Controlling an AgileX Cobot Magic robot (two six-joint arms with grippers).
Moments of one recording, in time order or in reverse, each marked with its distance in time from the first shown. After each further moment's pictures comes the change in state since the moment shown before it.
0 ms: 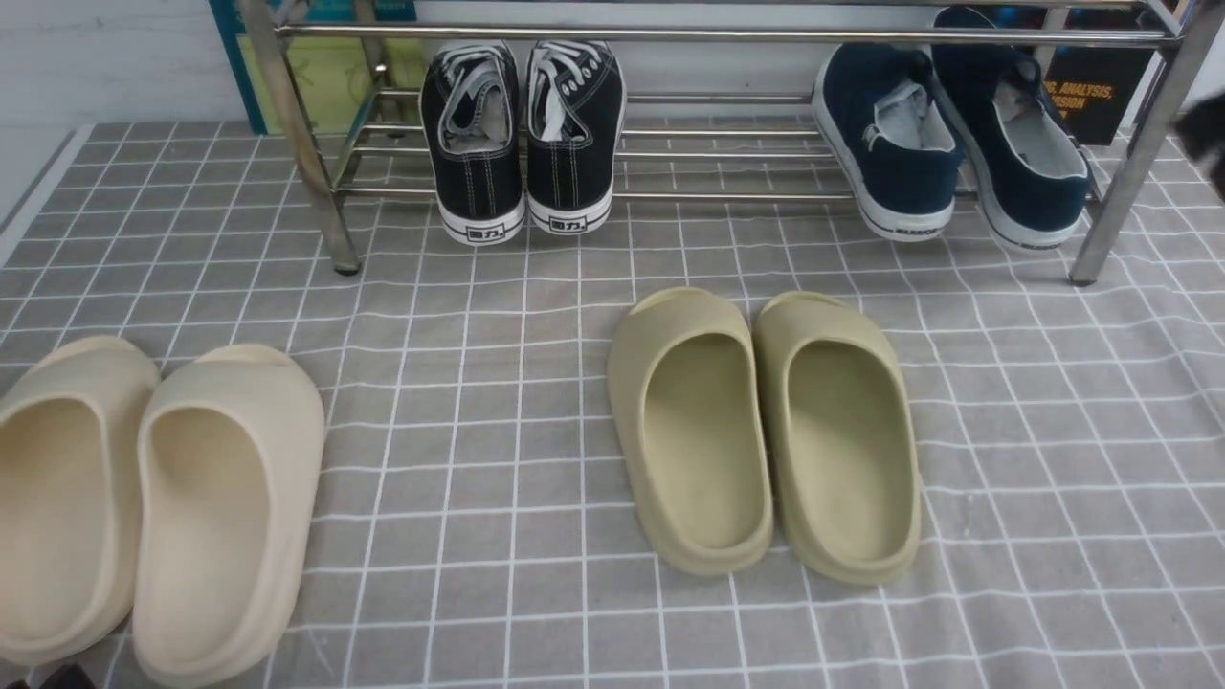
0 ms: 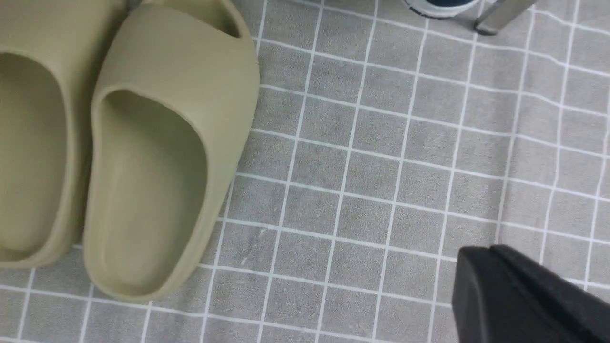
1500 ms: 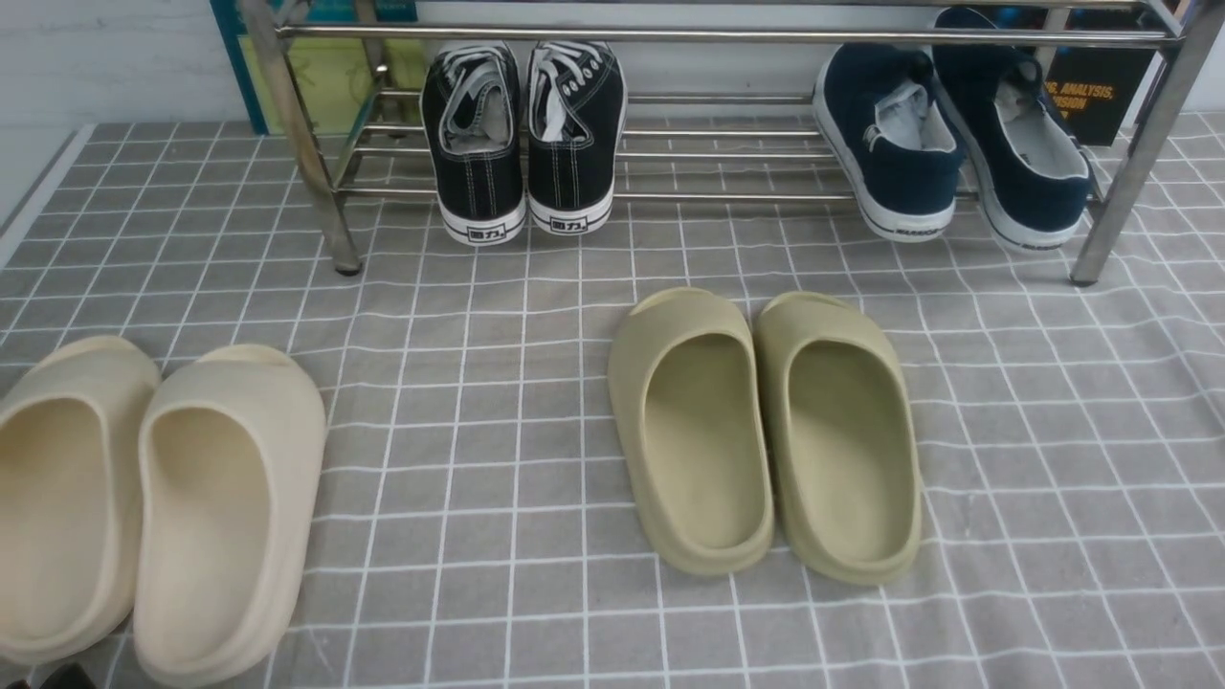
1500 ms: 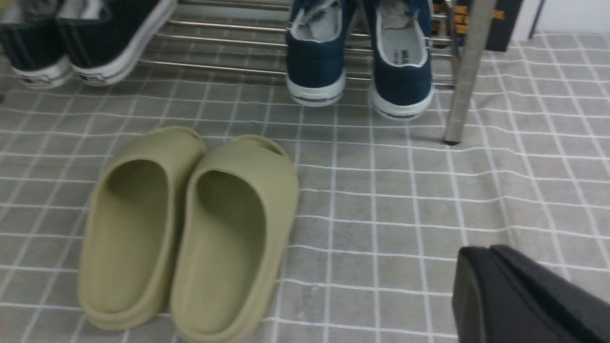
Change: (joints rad) right arm 0.000 -0.841 0.702 0.065 -0.434 0.103; left arm 0.000 0.000 0.000 0.000 0.000 0.000
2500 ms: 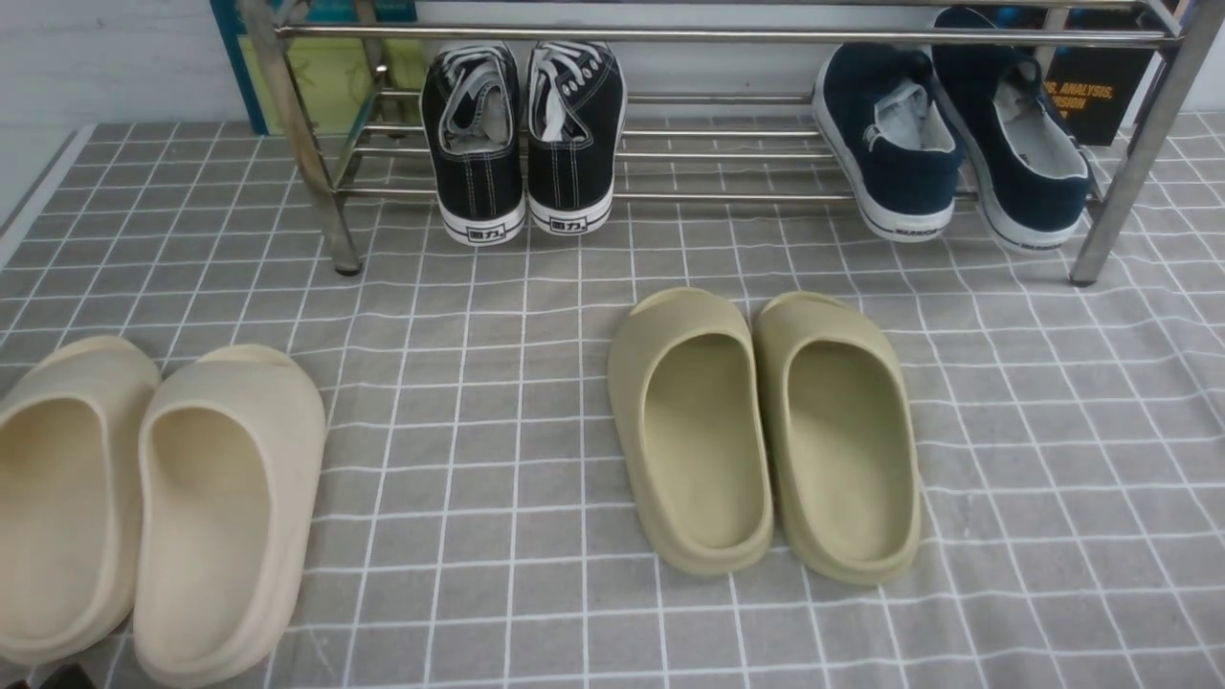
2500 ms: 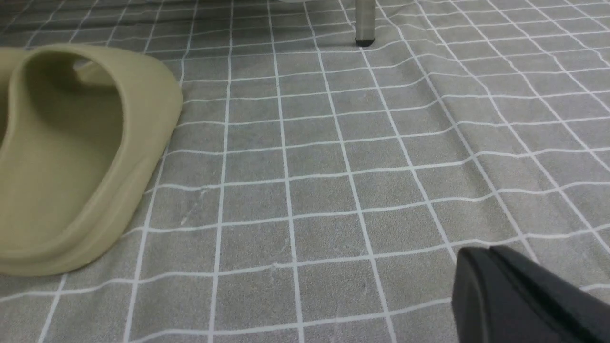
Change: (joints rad) right arm -0.142 -0.514 0.756 -0.152 -0.319 0.133; left arm 0.000 0.000 0.000 0.000 0.000 0.000
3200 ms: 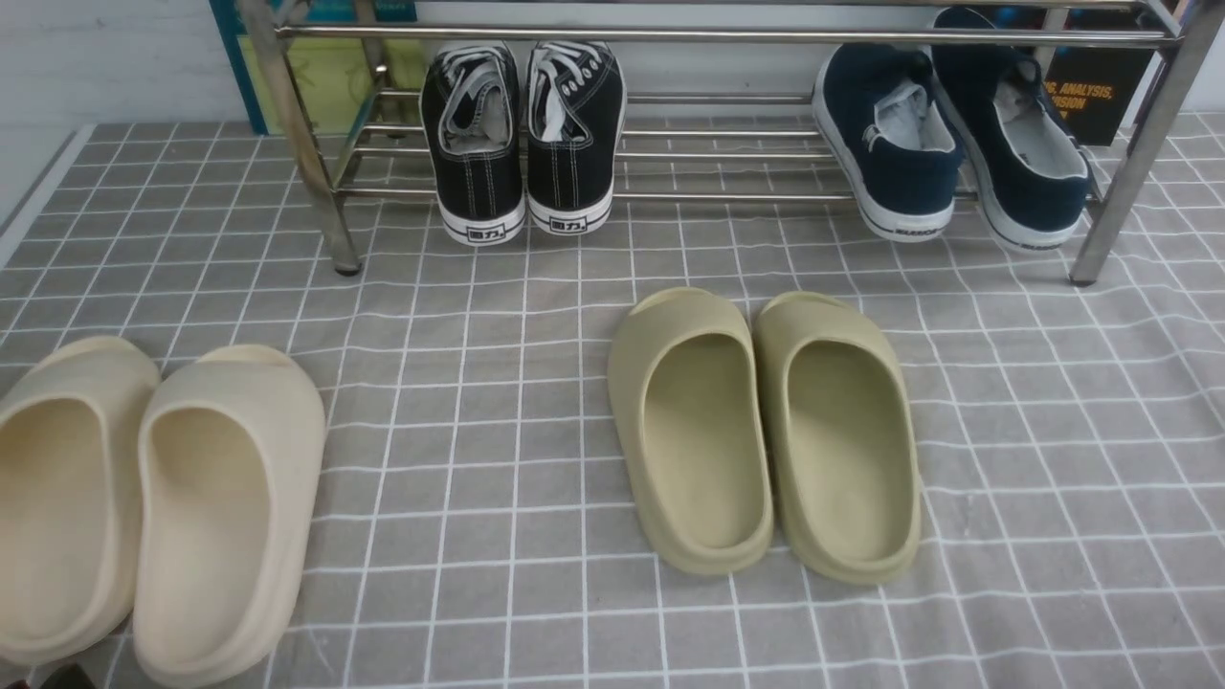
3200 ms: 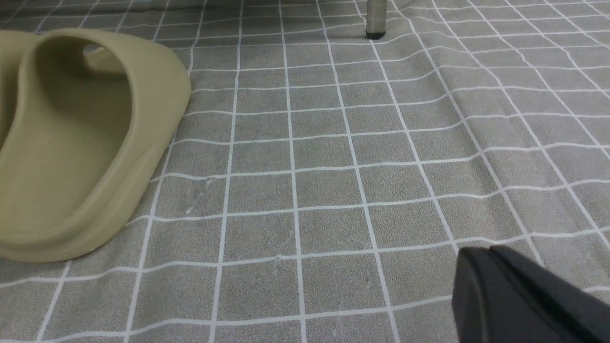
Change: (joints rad) right arm 0.014 0.000 -0.002 -0.011 0.012 -0.001; left arm 0.000 0.000 0.000 0.000 0.000 0.000
